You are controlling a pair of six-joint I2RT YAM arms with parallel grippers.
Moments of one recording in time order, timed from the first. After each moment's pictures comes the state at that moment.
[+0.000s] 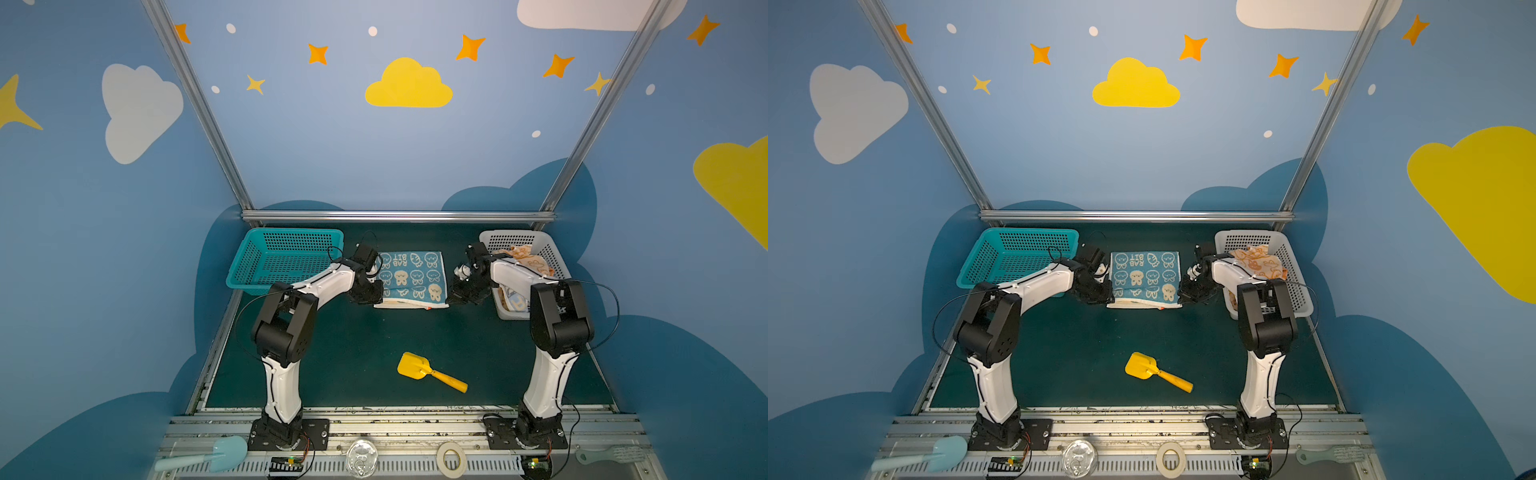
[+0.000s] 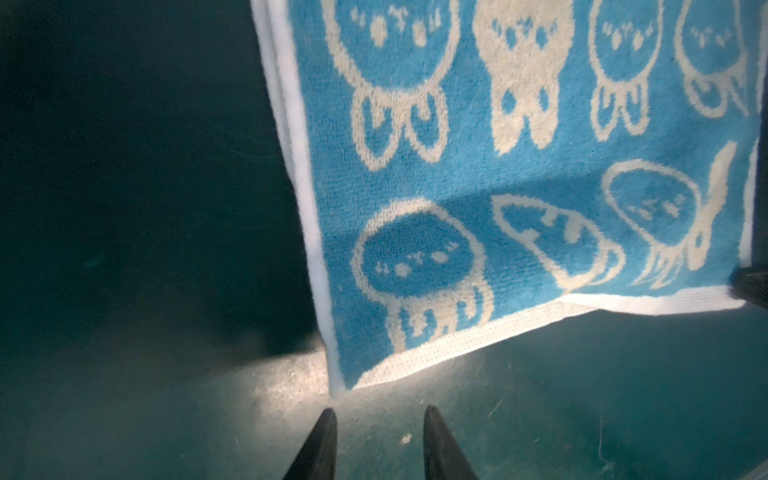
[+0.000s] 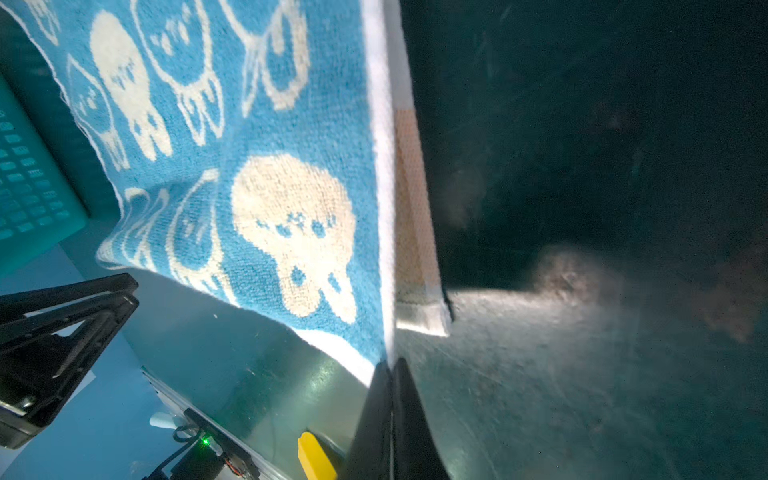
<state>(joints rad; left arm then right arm) -0.42 1.95 1.38 -0.67 0.23 -0.41 0.27 1.96 1.37 -0.78 -0.46 0.45</state>
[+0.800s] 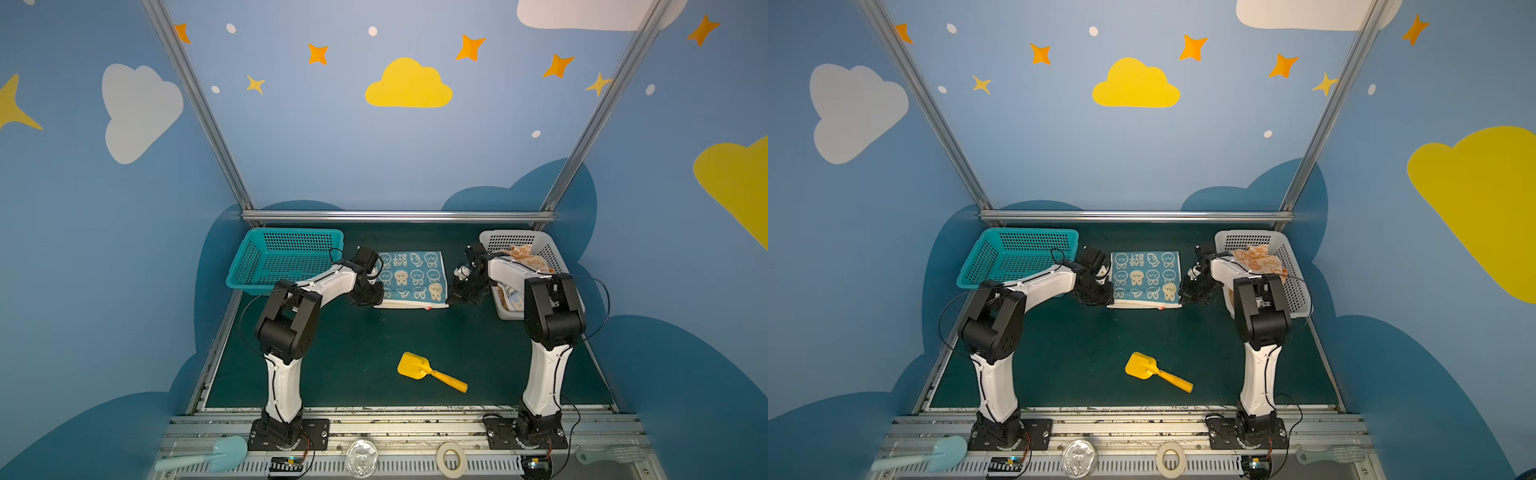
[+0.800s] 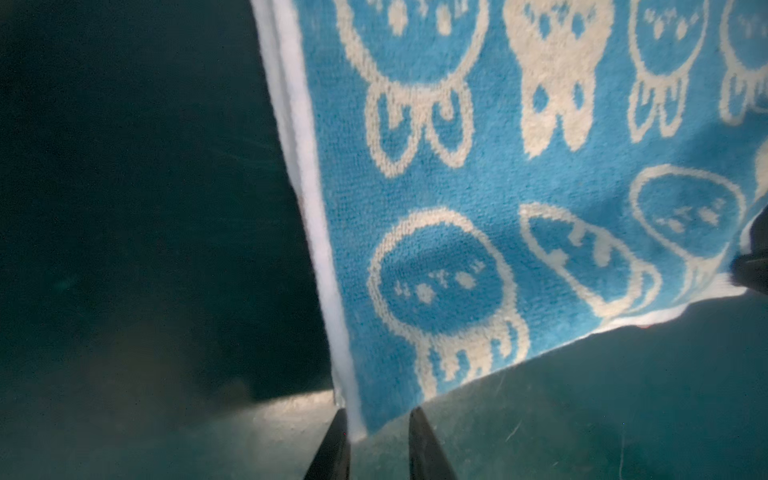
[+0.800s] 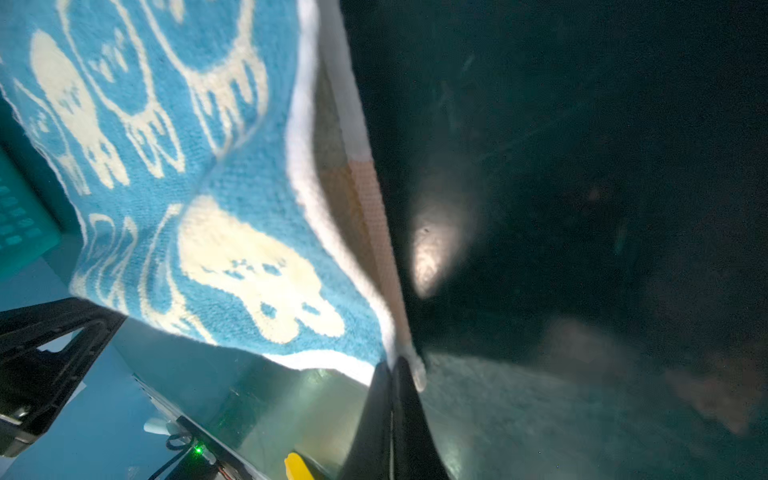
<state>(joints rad) -0.42 1.98 1.37 -0.63 0.22 -0.41 0.26 2.06 1.42 -0.79 -0.46 0.43</state>
